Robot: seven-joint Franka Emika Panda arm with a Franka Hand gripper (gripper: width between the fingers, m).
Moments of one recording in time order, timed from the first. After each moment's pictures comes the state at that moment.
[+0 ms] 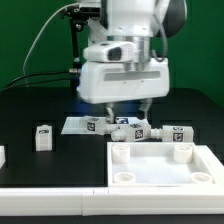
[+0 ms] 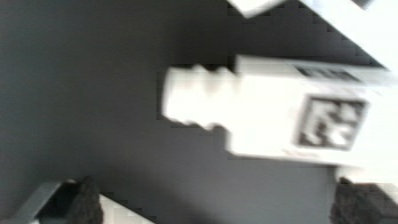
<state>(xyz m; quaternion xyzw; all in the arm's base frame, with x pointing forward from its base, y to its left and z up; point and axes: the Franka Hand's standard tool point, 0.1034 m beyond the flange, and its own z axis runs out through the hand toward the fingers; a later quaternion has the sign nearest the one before) 0.432 0.039 0.046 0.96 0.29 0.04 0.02</state>
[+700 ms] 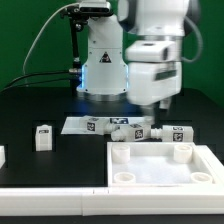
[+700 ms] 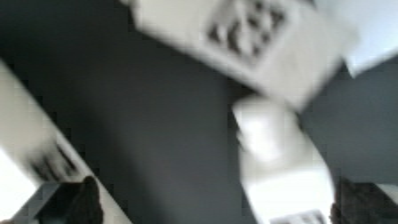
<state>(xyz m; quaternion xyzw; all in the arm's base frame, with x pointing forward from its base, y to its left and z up) 0.438 0.111 0.048 0.84 0.54 0.04 0.04</state>
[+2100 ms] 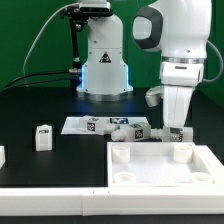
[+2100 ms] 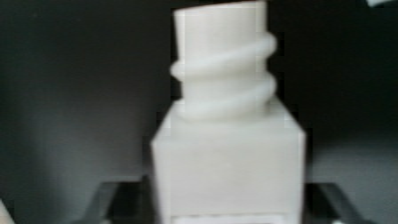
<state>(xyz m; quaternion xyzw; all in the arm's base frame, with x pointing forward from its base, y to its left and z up) 0.428 0.130 0.008 0.83 0.56 0.02 0.03</state>
